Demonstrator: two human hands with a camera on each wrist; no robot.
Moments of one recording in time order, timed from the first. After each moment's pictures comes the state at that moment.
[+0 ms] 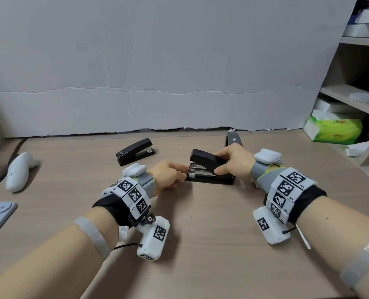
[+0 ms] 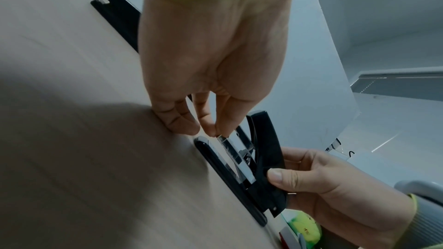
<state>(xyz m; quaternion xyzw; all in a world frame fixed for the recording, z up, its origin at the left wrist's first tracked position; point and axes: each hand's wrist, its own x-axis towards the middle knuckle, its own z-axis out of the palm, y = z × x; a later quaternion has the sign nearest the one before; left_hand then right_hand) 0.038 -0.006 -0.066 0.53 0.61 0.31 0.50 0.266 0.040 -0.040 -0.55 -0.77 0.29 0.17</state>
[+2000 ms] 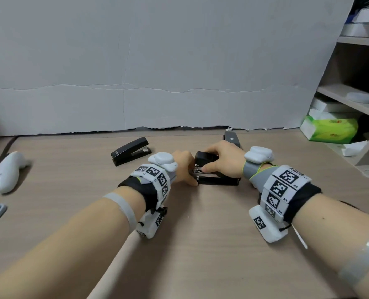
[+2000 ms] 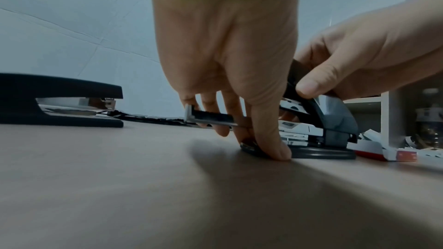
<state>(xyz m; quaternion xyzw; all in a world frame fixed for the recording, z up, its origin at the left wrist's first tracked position) 0.077 0.014 -0.036 0.78 0.61 0.03 0.14 0.243 0.020 -0.015 -0.53 -0.81 0.22 0.14</state>
